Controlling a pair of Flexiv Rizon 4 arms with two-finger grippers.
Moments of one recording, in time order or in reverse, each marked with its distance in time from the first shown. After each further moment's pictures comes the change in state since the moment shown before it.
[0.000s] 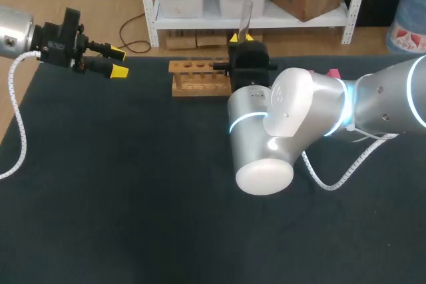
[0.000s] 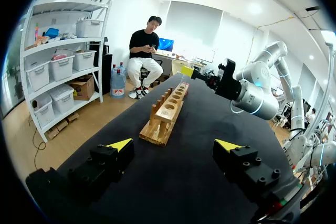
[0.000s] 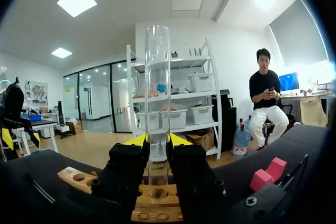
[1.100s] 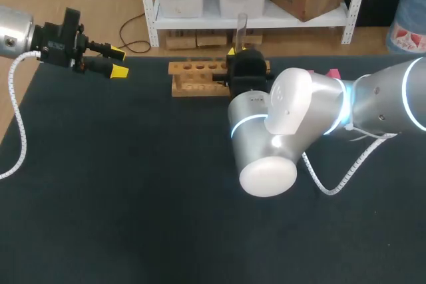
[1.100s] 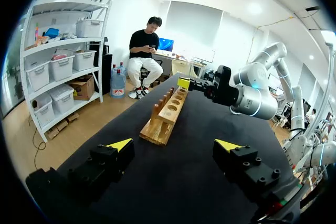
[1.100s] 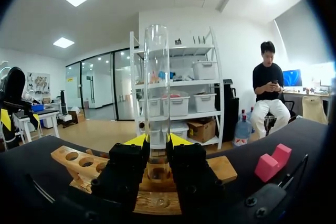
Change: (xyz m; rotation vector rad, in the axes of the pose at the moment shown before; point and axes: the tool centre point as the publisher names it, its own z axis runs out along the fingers) left arm 0.000 0.000 0.000 0.000 0.000 0.000; right arm 0.038 0.002 -0.003 -0.024 0.100 -0.017
